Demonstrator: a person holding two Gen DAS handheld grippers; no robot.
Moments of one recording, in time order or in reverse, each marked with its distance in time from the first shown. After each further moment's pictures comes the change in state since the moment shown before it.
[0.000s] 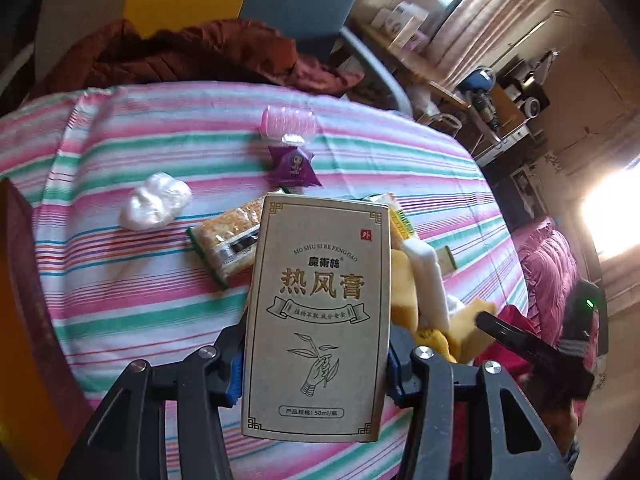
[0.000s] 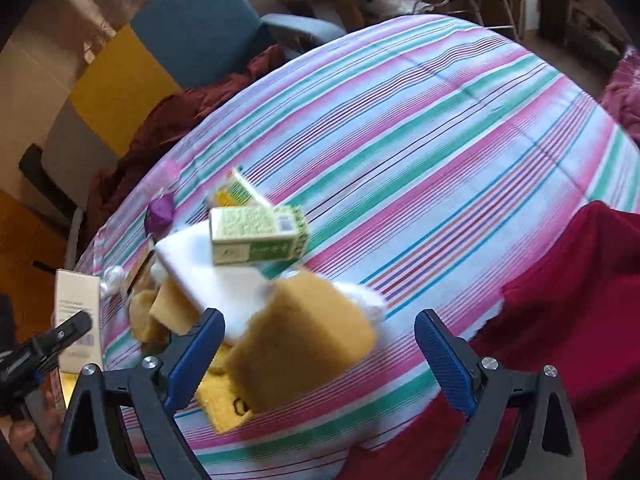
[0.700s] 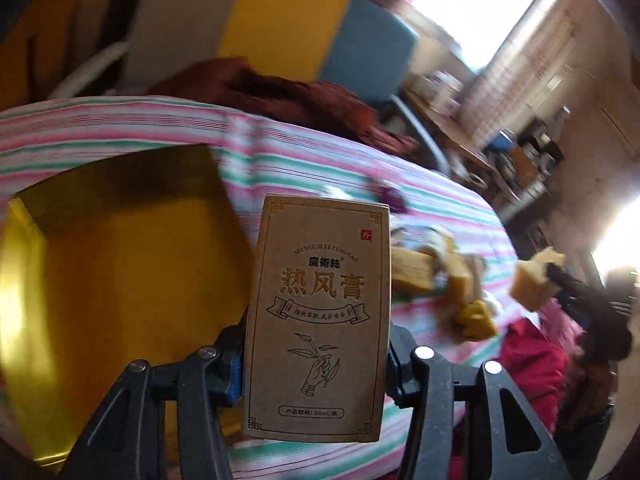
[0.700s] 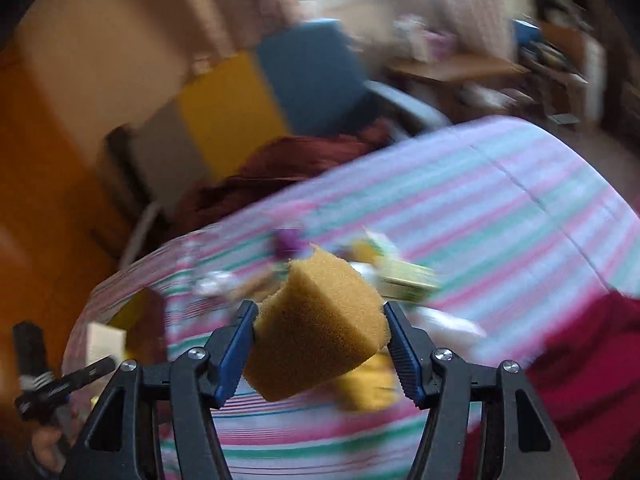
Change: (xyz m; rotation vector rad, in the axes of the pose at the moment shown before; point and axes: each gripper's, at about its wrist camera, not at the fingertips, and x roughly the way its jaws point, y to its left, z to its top) left arm -0.131 0.141 -0.088 -0.133 -0.211 0.096; right arm -0.089 0.114 -0.033 -0.285 -0.246 0.220
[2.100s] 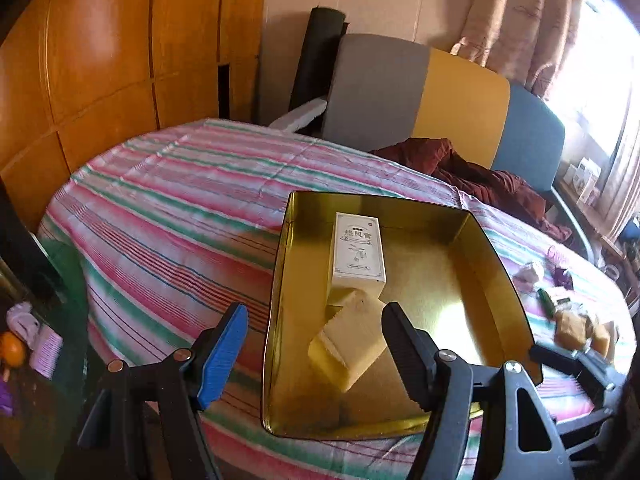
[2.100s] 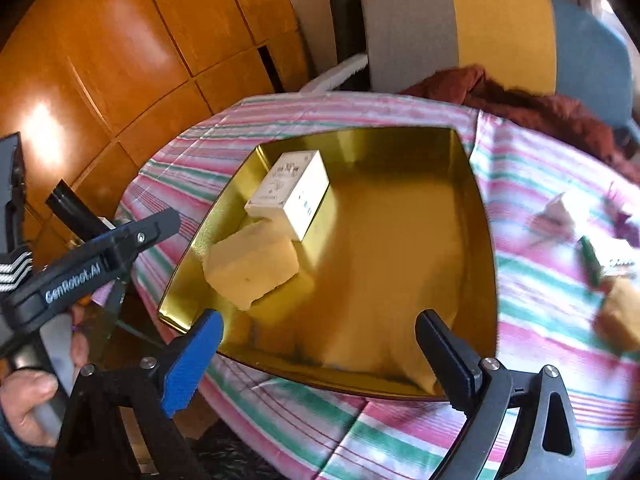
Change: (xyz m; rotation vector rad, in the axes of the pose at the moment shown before) left arm -0.097 0.119 -0.074 -0.180 -0.309 0.532; right arm 0.128 0.313 -0.168 -0.567 0.298 0.337
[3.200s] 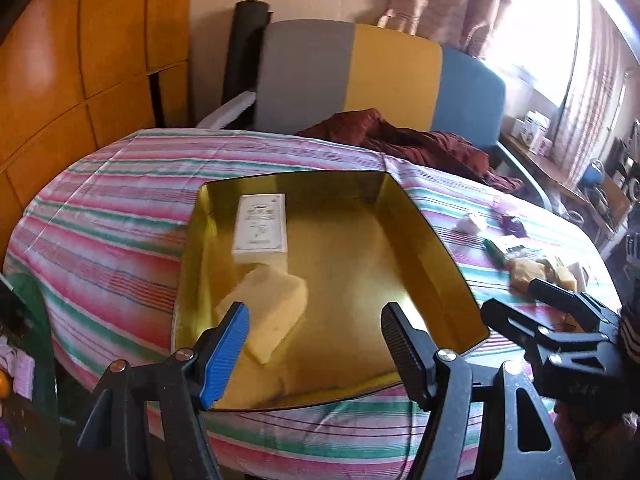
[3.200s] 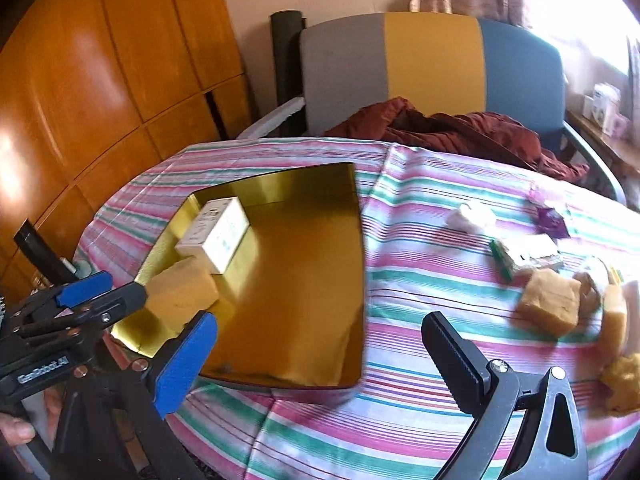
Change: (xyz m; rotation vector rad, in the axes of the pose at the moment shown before) left arm -0.008 -0.062 -0.014 0.164 0.055 -0.166; right arm -0.048 -0.058 -0.014 0.100 -0.144 -0.184
